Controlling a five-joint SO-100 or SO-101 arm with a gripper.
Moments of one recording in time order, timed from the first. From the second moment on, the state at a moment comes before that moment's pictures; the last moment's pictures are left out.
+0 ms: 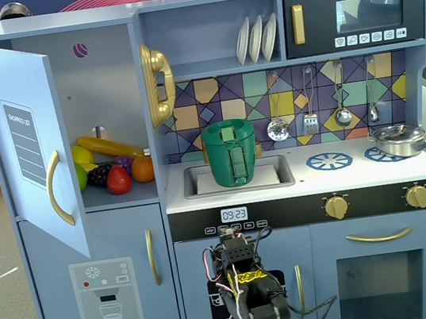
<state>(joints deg) -15.2 182.3 172.2 76.7 -85.5</state>
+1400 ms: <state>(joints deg) -90.7 154.3 121.6 36.1 -95.0</state>
